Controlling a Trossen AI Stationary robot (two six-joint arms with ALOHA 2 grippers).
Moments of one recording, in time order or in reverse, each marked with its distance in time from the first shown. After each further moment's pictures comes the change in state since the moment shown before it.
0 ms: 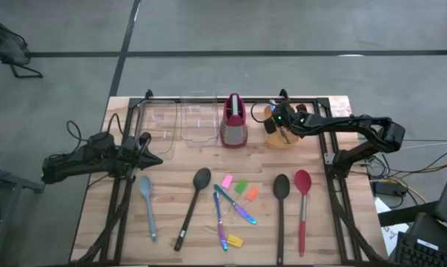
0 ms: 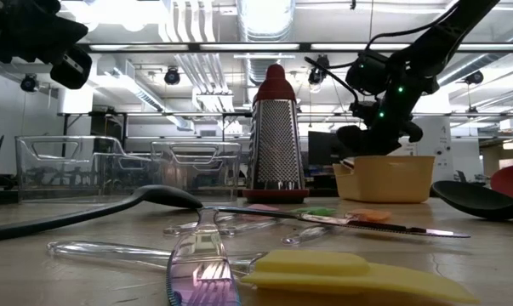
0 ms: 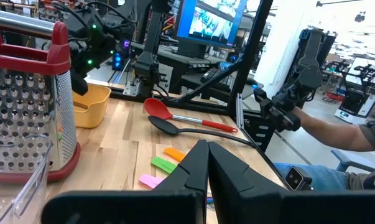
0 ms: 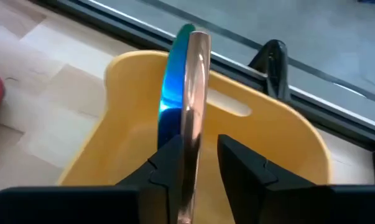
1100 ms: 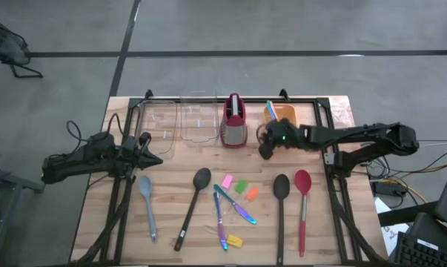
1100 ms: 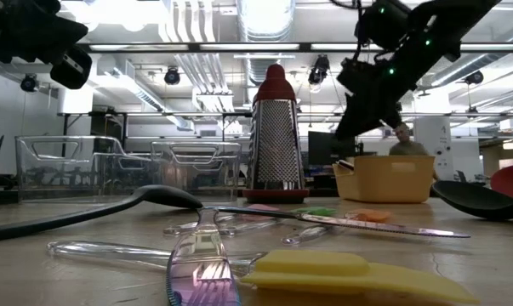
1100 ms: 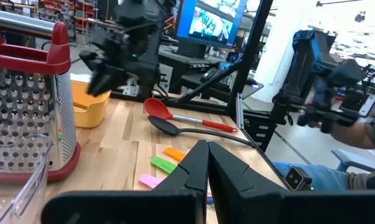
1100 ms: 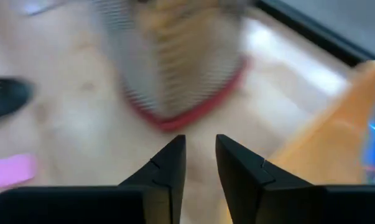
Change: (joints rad) left arm 0.000 0.000 0.000 0.000 0.000 0.000; right arm 0.351 -0.157 -0.001 0.008 -0.285 -0.011
